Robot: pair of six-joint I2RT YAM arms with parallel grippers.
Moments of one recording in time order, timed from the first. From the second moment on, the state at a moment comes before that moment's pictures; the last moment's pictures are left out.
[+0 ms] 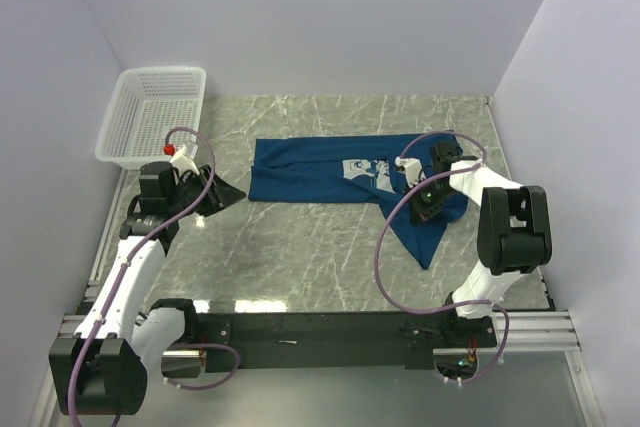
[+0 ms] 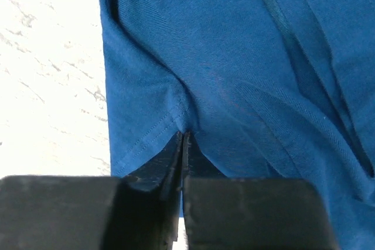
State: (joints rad) left arm -0.01 0.93 0.66 -0.27 0.59 -0.56; right arm 0.03 1.70 1.01 -0.71 -0.38 -0.56
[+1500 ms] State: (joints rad) left arm 0.02 0.98 0.66 -0.25 0.60 -0.56; right arm 0.22 1.87 1.44 -0.54 0.04 -0.59
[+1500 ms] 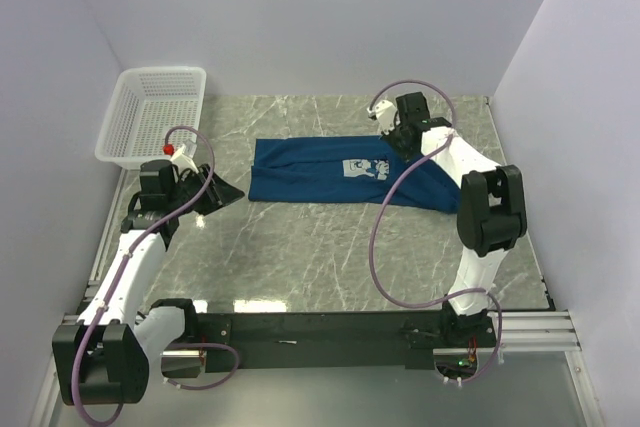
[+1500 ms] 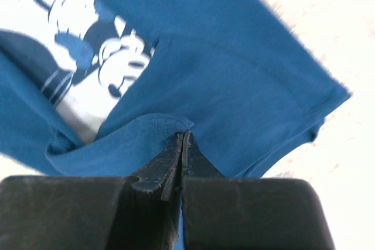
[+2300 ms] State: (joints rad) left arm 0.03 1.03 0.66 -0.25 0.61 -0.54; right arm 0.24 2.08 1.69 -0.43 0.11 -0.56
